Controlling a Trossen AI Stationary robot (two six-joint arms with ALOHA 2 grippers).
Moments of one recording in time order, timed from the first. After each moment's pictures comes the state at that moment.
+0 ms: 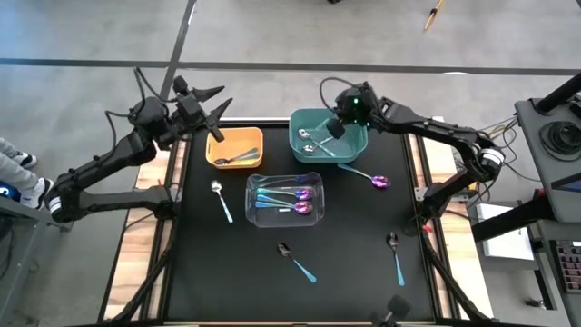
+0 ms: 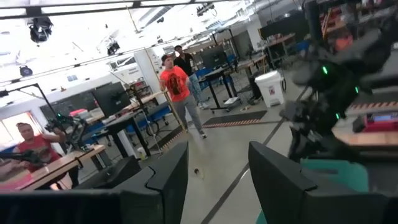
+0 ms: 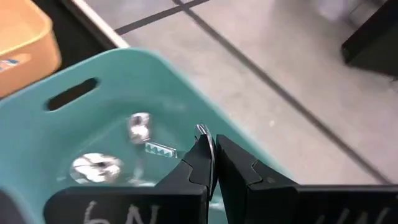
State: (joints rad) left arm 0.54 0.85 0.94 0.05 -0.10 0.40; right arm -0.64 1.49 1.18 -0.32 0.18 -0.07
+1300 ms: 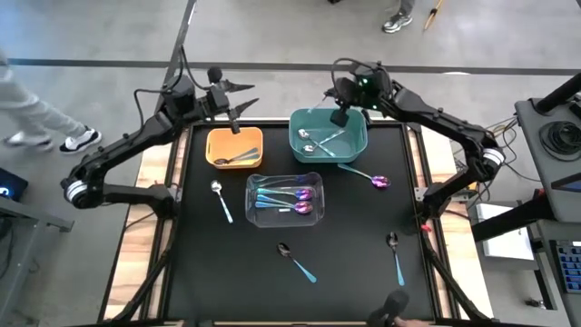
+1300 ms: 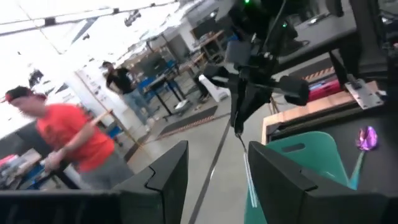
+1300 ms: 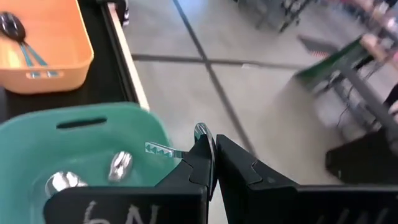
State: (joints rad) left arm 0.73 1.14 1.02 0.15 0.35 0.57; right arm -0.70 1.49 1.37 -0.33 -0.02 -0.52
